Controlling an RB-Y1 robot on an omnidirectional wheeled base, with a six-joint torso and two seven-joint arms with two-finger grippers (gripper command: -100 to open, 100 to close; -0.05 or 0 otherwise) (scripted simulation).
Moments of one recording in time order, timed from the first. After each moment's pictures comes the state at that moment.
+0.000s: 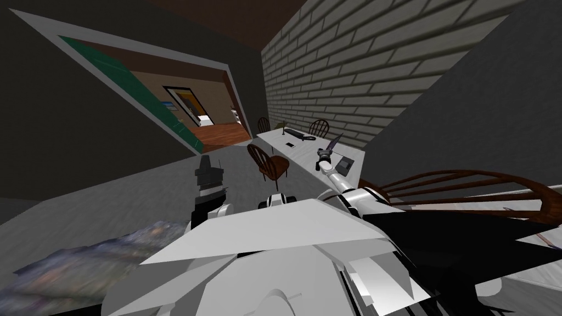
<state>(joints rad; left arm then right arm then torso) 0.54 0.02 0.02 -2.27 0.00 -0.43 -0.14 -0.26 -0.65 0.09 -1.06 1.46 0.53 -0.12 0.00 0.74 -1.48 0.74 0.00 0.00</state>
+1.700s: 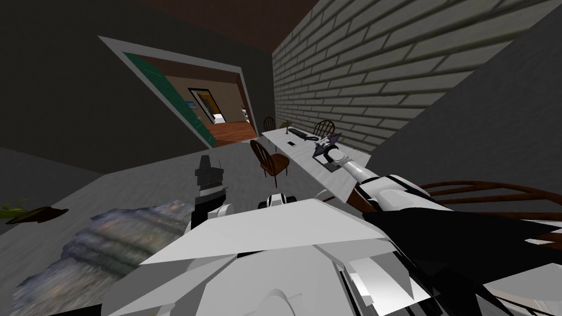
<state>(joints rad) 0.54 0.02 0.02 -2.27 0.00 -0.43 -0.14 -0.36 -0.97 0.21 -1.16 1.58 0.10 -0.25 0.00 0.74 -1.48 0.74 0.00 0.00</state>
